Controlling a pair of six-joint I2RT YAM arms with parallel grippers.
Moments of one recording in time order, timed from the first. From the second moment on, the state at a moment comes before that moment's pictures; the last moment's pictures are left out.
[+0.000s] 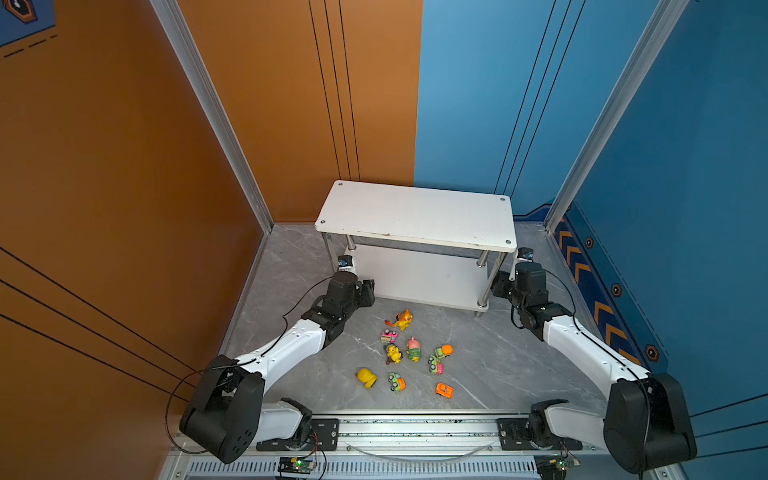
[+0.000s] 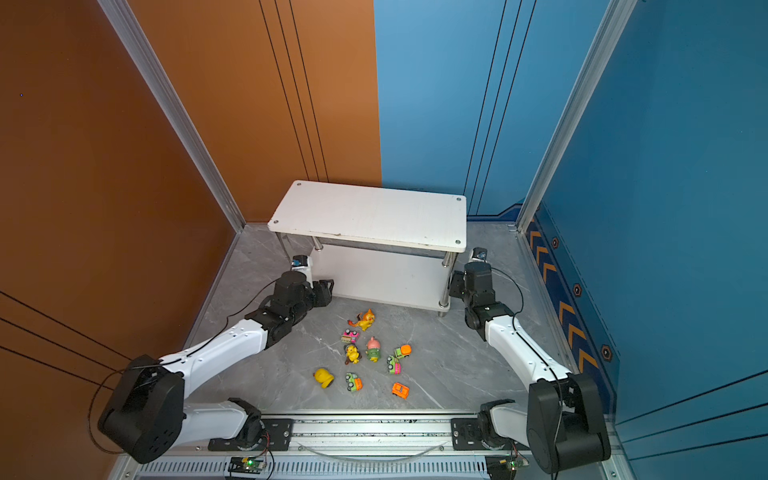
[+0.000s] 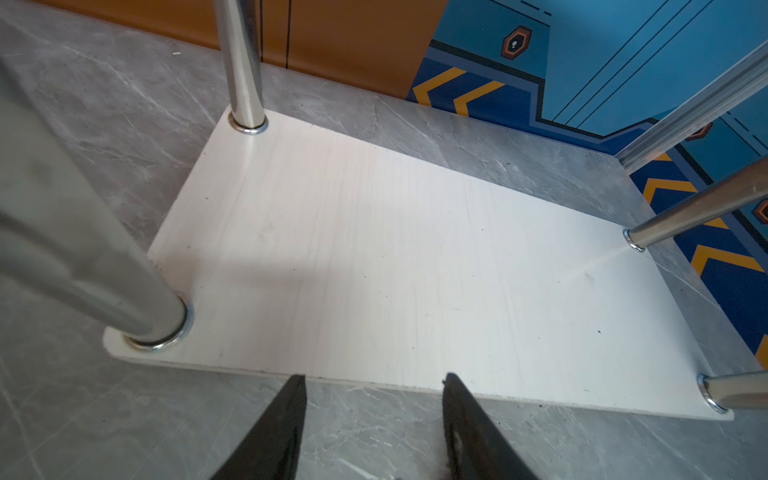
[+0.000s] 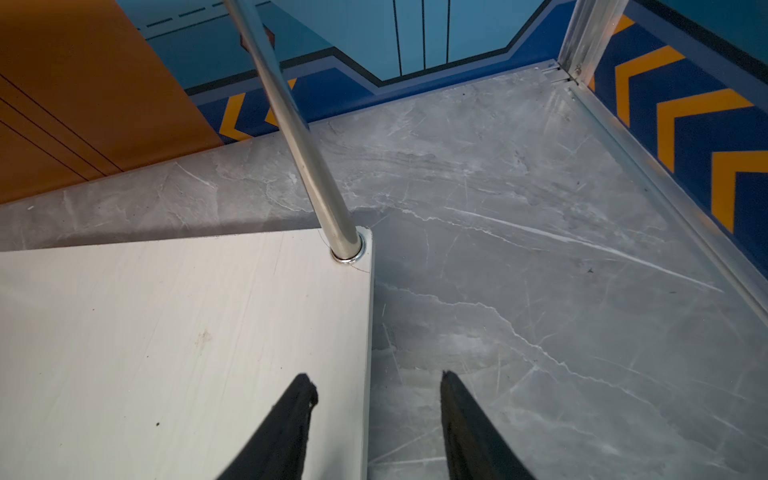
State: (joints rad) left arm -0.45 1.31 0.70 0.11 -0.13 -0.46; right arm 0.18 1.25 0.72 -0.01 0.16 0.32
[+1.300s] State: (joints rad) left arm -0.31 1.17 0.60 0.20 -0.25 -0.37; right arm 0.14 1.18 0.64 0.01 0.05 0.21
